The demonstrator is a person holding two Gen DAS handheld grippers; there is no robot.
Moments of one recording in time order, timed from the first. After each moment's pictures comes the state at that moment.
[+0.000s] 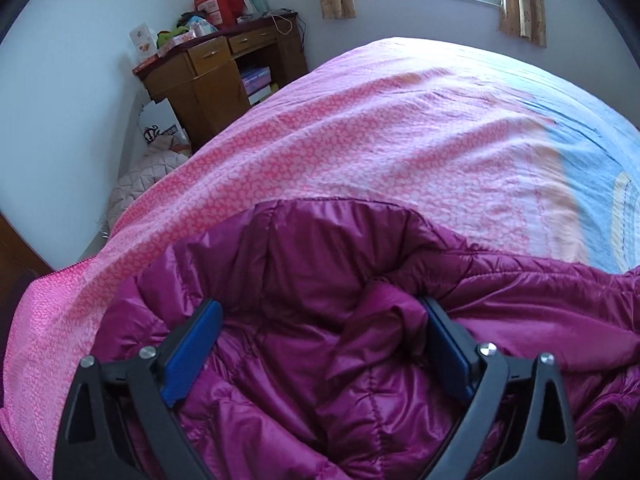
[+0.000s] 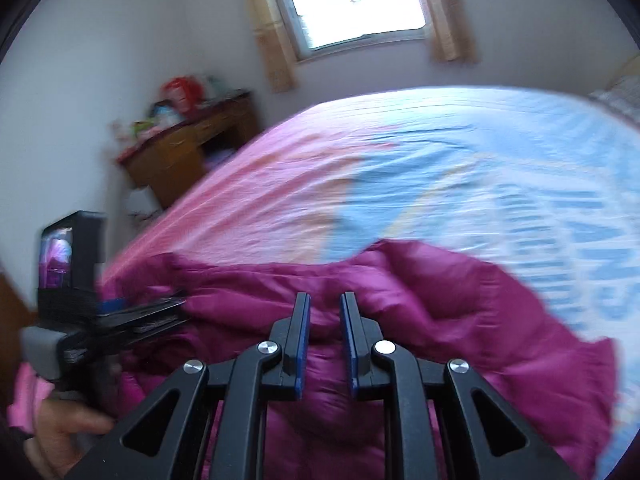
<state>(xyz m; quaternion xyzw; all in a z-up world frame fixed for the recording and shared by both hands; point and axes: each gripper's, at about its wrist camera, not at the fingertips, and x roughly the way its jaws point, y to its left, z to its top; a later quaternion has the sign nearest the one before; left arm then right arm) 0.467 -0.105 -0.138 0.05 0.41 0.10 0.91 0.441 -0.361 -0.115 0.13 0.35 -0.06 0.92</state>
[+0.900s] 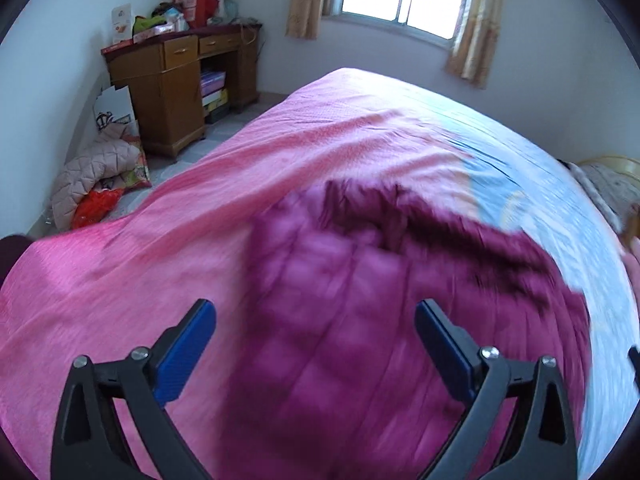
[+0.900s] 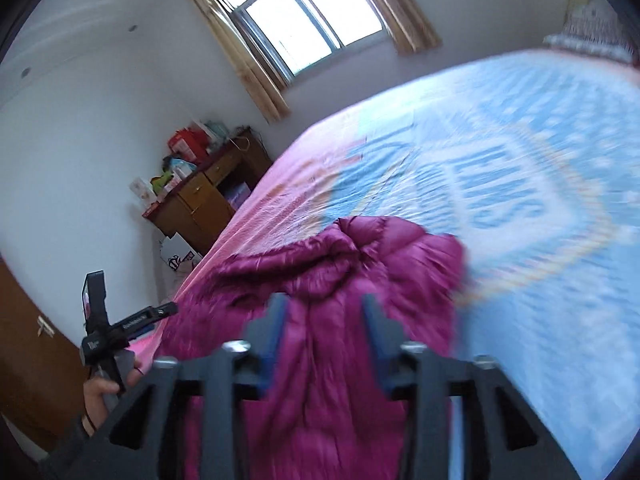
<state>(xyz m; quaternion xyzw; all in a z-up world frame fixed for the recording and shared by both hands) 0.311 0.029 -0.079 -0.05 0.38 -0.07 0.92 0.213 -0.405 -0.032 0.25 0.25 0.00 0.94</state>
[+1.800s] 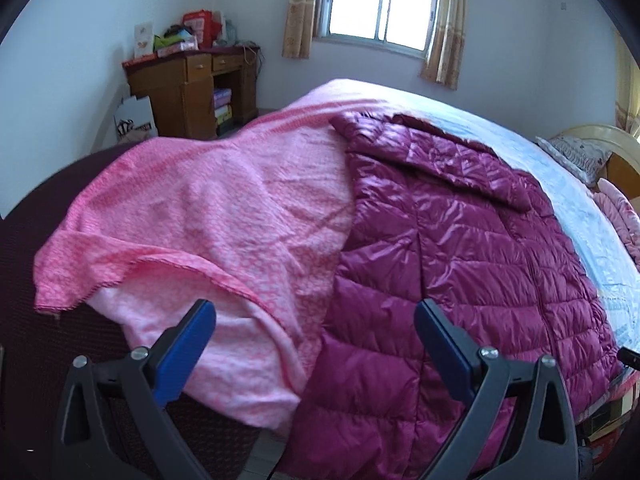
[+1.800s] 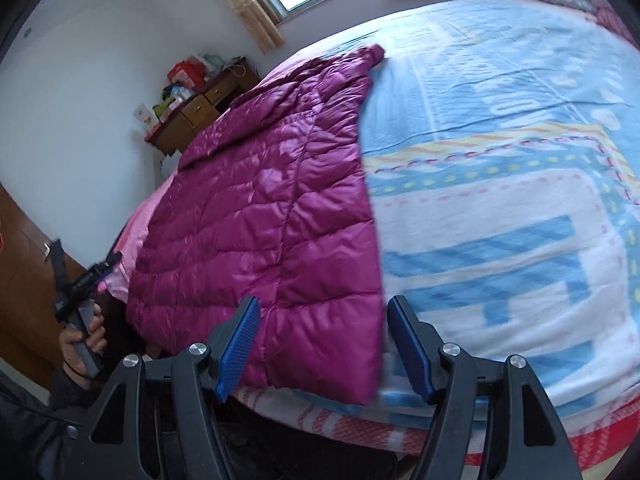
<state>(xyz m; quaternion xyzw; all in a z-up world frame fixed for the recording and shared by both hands) 0.082 0.147 -0.126 -0.03 0.33 -0.09 0.94 -0.034 -0.318 -0.128 0.24 0.39 0.04 0.89</state>
